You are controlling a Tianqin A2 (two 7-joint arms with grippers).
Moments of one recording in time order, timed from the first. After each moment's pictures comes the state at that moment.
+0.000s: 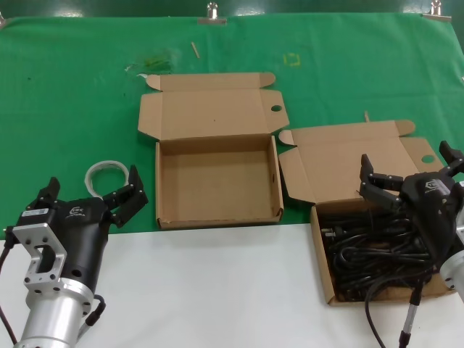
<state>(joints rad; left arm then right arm) 0.00 -0.11 1.60 -1.60 -1.80 0.00 0.00 0.02 0.32 -1.61 1.58 1.79 -0.04 -0.02</state>
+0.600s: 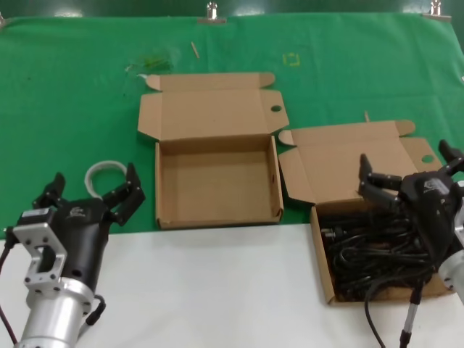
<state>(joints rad) 0.00 -0.11 1.60 -1.60 -1.80 0.00 0.00 0.02 0.32 -1.61 1.59 1.79 -0.04 -0.03</state>
